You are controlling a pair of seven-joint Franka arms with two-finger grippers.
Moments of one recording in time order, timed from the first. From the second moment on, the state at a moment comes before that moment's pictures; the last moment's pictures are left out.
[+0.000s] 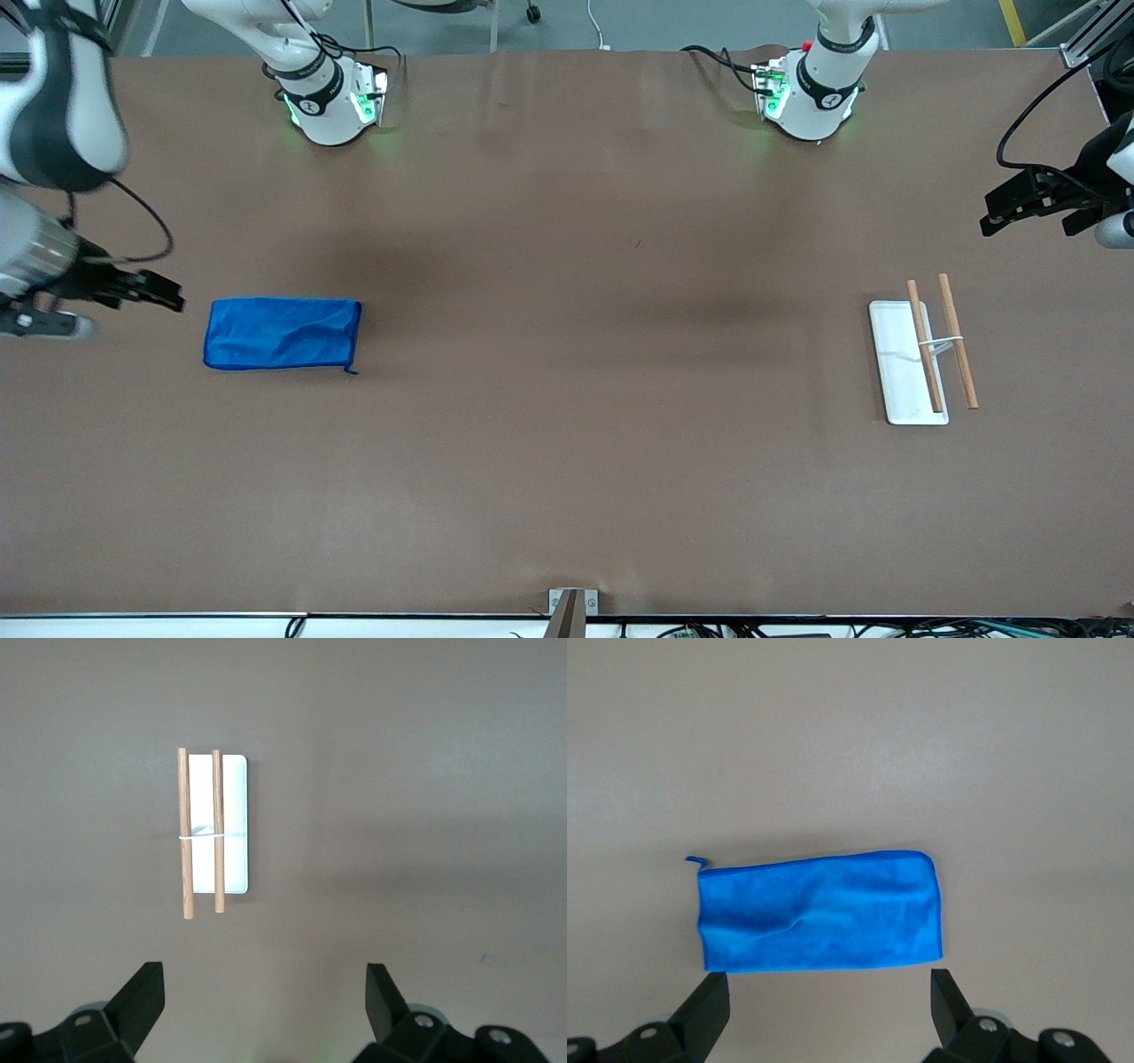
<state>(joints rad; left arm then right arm) 0.01 -0.01 -0.04 -1.54 -0.02 1.52 0.00 -0.05 0.08 -0.07 -2.02 -0.01 2.08 -0.08</state>
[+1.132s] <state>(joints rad) 0.01 0.00 -0.04 -1.53 -0.03 1.52 0.01 -0.06 0.36 -0.08 -2.30 -0.02 2.65 -0.20</state>
